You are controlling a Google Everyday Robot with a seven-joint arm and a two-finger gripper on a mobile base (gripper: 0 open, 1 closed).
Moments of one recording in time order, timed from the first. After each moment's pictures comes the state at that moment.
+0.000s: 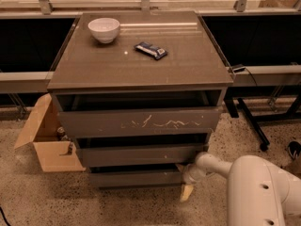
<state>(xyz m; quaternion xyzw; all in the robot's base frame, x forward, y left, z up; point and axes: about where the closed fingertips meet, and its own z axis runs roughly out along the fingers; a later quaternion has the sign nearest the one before) 0.591 -0.170 0.195 -0.70 0.67 0.12 0.19</state>
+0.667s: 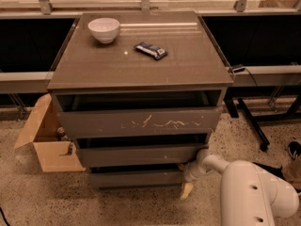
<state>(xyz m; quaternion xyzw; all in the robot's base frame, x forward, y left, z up) 0.609 -0.176 0.178 -0.69 0.68 0.15 0.20</state>
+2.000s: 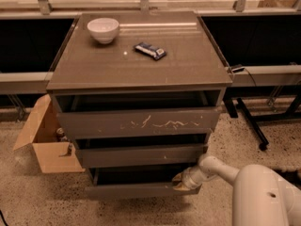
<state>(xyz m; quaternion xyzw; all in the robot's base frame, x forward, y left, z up) 0.569 -0.150 0.197 -0.70 0.65 0.19 0.22</state>
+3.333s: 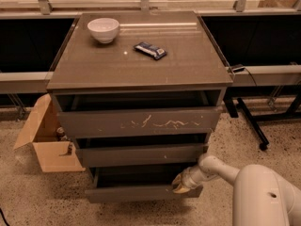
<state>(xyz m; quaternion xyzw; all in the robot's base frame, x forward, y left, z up) 0.569 -0.152 0.197 -0.70 0.65 0.19 0.22</state>
